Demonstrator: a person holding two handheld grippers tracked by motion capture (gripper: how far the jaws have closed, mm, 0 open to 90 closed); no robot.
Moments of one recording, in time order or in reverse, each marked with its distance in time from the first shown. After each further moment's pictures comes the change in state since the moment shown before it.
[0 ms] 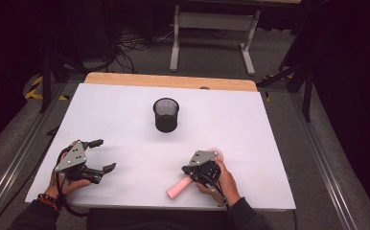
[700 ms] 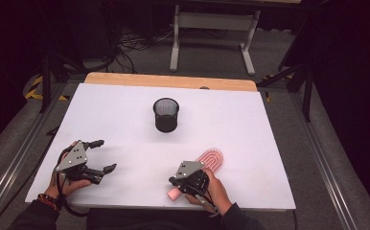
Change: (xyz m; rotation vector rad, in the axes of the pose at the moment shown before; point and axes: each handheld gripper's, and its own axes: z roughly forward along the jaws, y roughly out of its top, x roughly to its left) left arm -0.001 0.000 0.001 0.008 -0.008 0.003; right arm 0.039 0.012 0.006 -0.006 0.106 -0.076
